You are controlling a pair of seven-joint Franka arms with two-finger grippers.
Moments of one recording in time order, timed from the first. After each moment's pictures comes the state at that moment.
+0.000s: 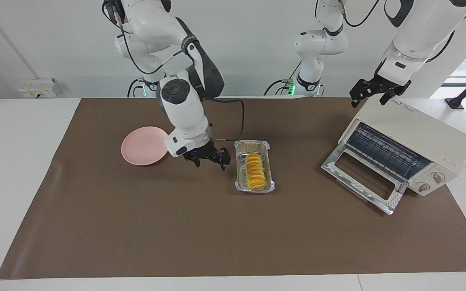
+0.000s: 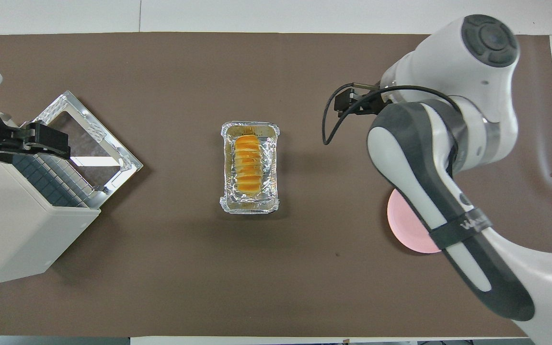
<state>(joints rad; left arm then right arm) -0.08 -0.01 -0.10 -1.55 -0.01 1.49 -0.14 0.23 0.31 0.00 -1.57 0.18 1.96 0.32</state>
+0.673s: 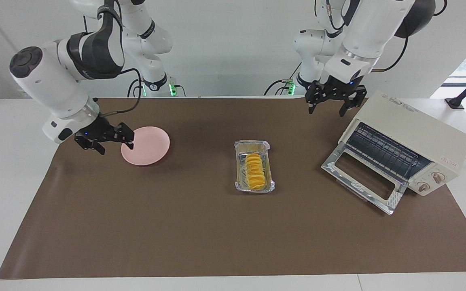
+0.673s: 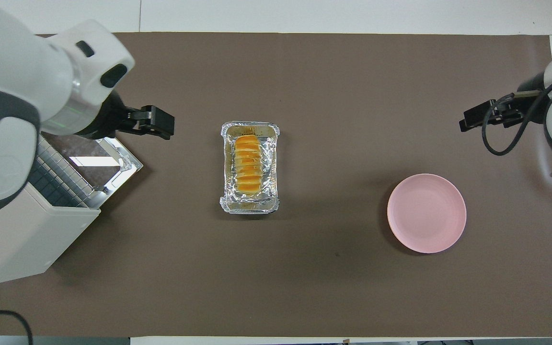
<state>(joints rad) -0.32 0.19 -0.11 -1.36 -0.06 1.58 -0.31 -0.06 0.17 0.00 -1.57 0.12 1.68 -0.19</state>
